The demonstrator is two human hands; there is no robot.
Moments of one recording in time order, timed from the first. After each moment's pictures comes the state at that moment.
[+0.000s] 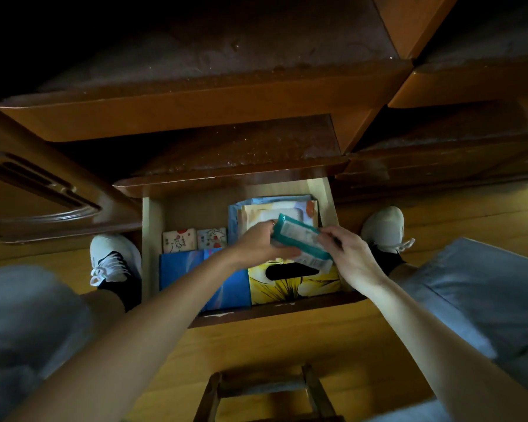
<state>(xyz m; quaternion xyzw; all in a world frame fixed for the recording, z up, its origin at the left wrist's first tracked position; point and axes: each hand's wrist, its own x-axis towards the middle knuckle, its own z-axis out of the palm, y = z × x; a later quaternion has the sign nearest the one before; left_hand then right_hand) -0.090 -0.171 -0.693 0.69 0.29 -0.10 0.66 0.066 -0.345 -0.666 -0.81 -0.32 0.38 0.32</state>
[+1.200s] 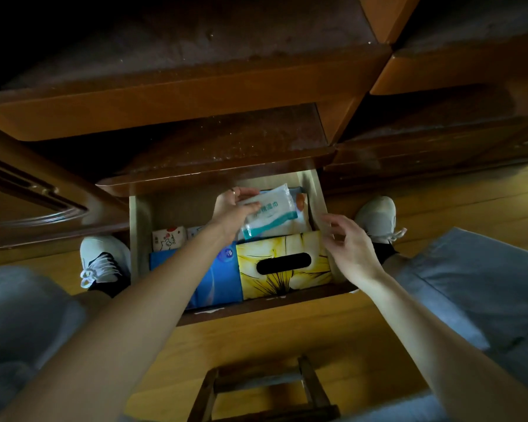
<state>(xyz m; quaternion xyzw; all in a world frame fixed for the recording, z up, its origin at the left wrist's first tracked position) -0.067 -0.137 -0.704 0.51 0.50 0.10 0.70 0.074 -0.364 -0.667 -0.82 -0.30 0.33 0.35</state>
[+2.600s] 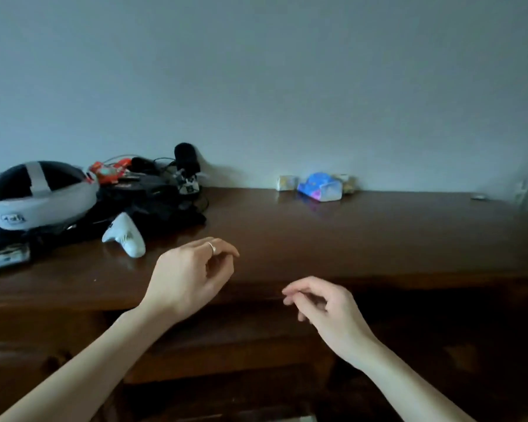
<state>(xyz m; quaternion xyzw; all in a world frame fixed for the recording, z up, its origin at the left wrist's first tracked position) -0.146 -0.067 -0.262 0.88 0.25 0.40 0.08 0.060 -0.241 -0.305 -0.69 -0.54 0.14 0.47</state>
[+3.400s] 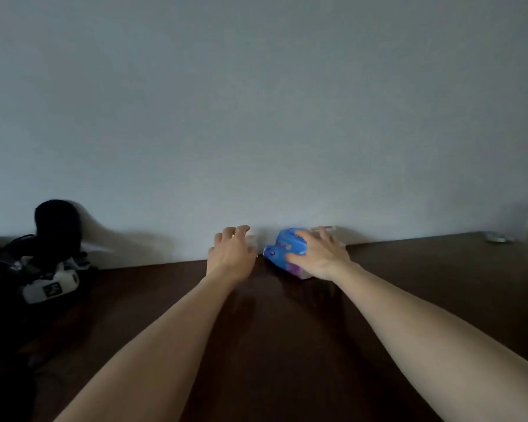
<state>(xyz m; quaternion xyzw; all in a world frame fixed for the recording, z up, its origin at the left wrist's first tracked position) 0.278 0.206 -0.249 0.88 0.34 0.29 0.15 0.436 0.074 -0.238 -0.90 -0.39 -0.04 0.16</state>
